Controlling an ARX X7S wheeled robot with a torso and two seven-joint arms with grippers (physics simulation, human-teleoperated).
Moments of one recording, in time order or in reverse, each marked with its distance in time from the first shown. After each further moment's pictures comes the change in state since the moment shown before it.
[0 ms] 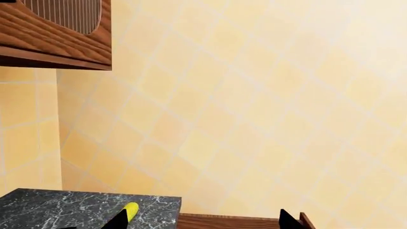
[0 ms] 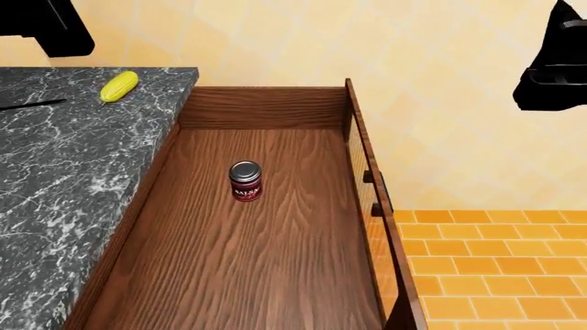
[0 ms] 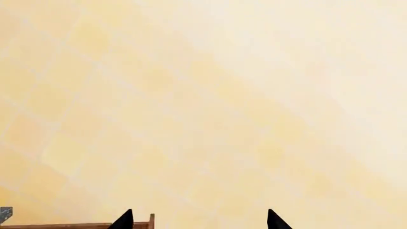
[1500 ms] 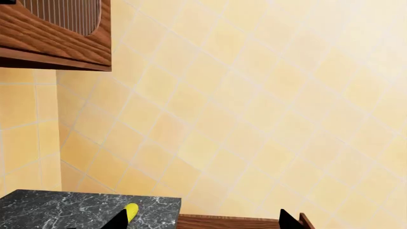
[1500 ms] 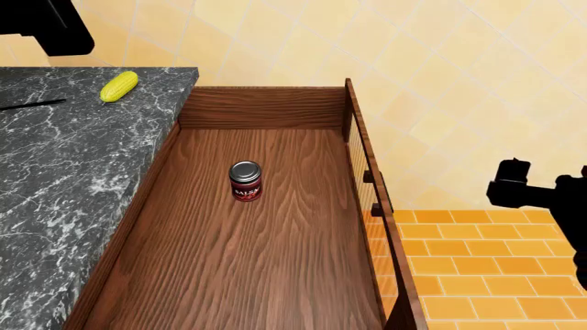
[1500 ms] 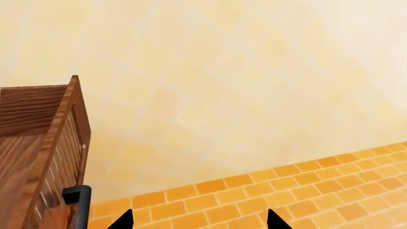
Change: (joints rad) left arm -0.014 -0.015 0.027 0.005 0.003 0.023 0.011; right arm -0.579 -0.013 -0.008 0.323 -0.561 -0.142 -0.421
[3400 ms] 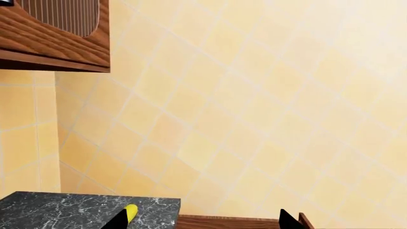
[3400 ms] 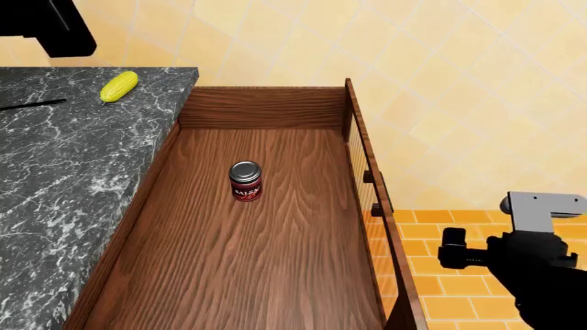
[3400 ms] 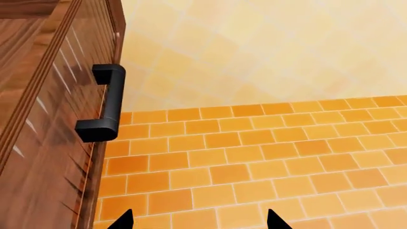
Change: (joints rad) left arm -0.013 -0.015 0.031 0.012 0.003 0.025 0.010; right arm -0.111 -0.102 -0.197 0.232 -0.147 -0.071 -0.264
